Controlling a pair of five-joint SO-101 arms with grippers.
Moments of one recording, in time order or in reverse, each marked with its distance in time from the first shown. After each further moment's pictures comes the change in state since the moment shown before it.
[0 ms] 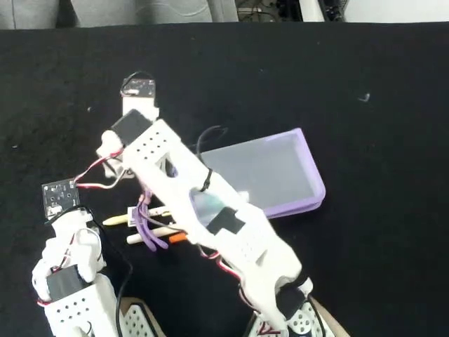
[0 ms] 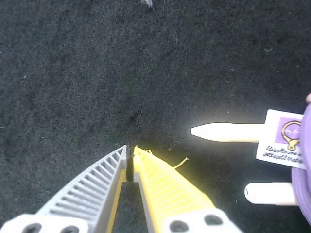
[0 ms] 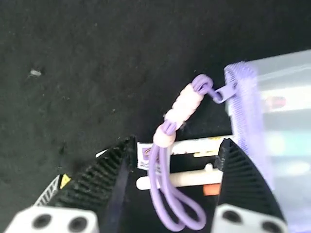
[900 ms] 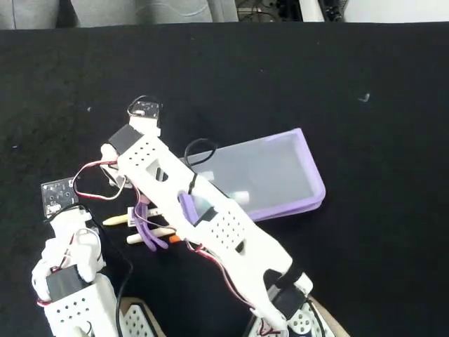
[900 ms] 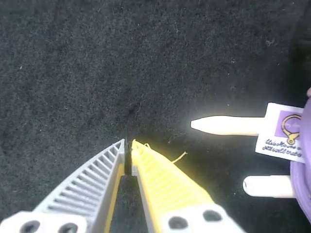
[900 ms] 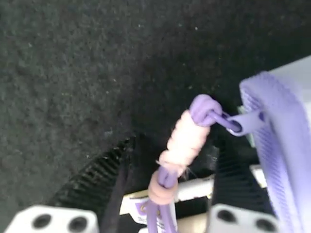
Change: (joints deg) left arm -0.2 0.0 0.0 0.0 0.1; right arm 0.6 19.6 -10.5 -2.3 -7.2
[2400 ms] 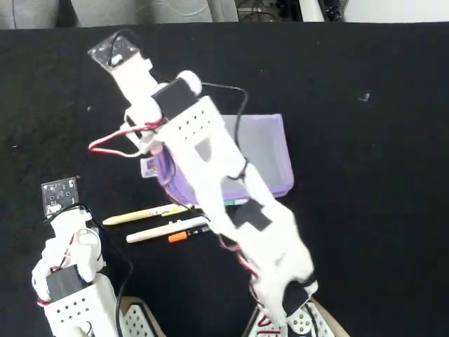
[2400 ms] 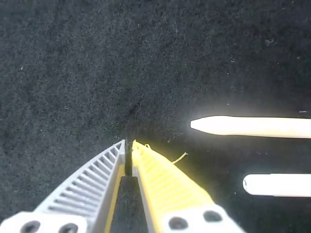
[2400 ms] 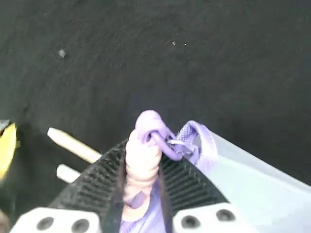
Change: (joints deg) left arm -0.1 0.0 0.0 0.0 0.0; right arm 8.2 -31.6 4.6 3.8 64.5
